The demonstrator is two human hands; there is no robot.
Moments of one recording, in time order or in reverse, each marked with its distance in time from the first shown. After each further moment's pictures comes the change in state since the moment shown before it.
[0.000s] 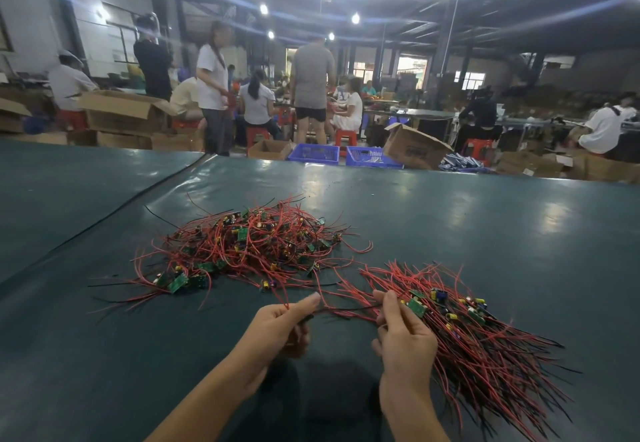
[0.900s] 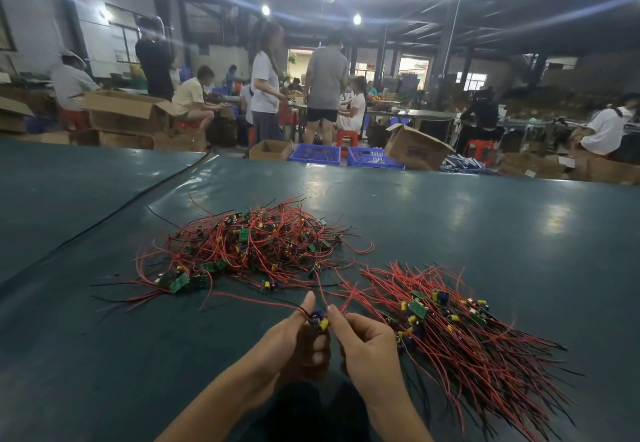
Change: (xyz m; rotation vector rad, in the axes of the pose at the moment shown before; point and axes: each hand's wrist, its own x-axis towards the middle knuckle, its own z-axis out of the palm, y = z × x) left_hand -0.012 0.002 0.013 -0.154 -0.218 -0.198; right_hand -0.020 0.004 0.014 -0.290 -0.448 -0.030
